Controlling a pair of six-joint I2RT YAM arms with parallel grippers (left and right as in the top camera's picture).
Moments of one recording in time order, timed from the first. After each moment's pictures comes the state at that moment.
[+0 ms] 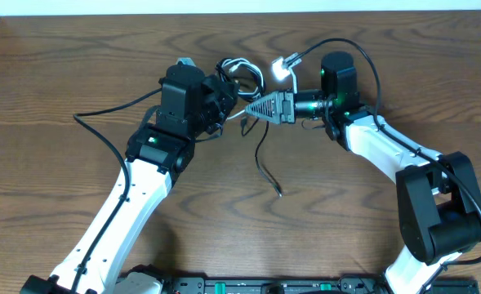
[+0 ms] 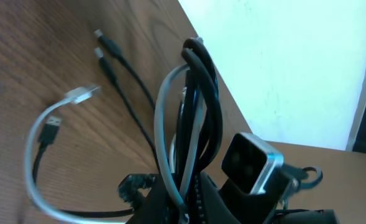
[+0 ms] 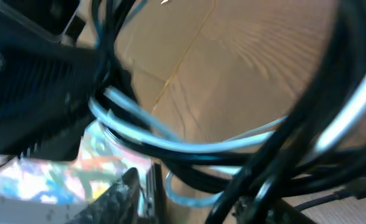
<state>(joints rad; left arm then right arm) -0.37 1.36 1.09 -0.29 0.18 -1.24 0.34 1.86 1.11 0.36 -1.16 0.67</state>
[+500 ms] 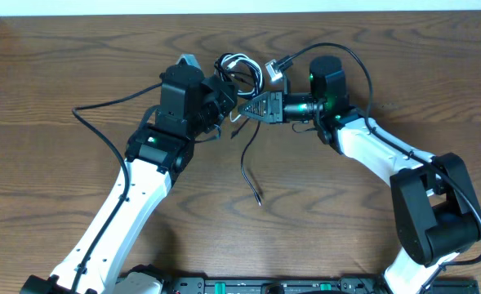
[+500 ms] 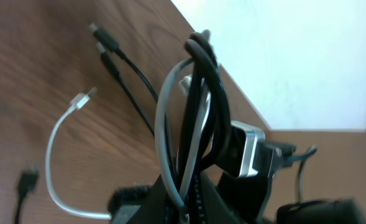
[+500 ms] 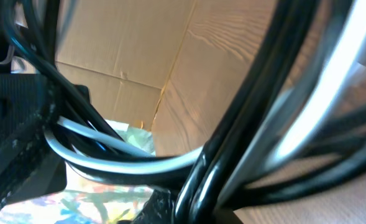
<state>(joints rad) -0.36 1.36 1.09 -0.29 0.19 -1.11 0.39 1.86 1.11 0.34 -1.07 0.80</state>
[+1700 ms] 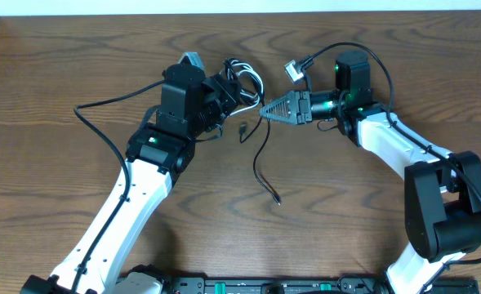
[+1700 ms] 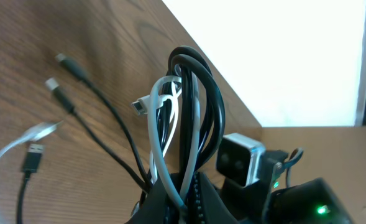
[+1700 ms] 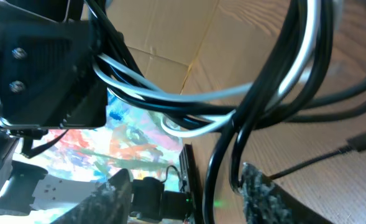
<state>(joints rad) -0.37 1.36 1.09 -0.26 0.20 -1.11 0.26 1.86 1.11 0.21 -1.35 0.68</state>
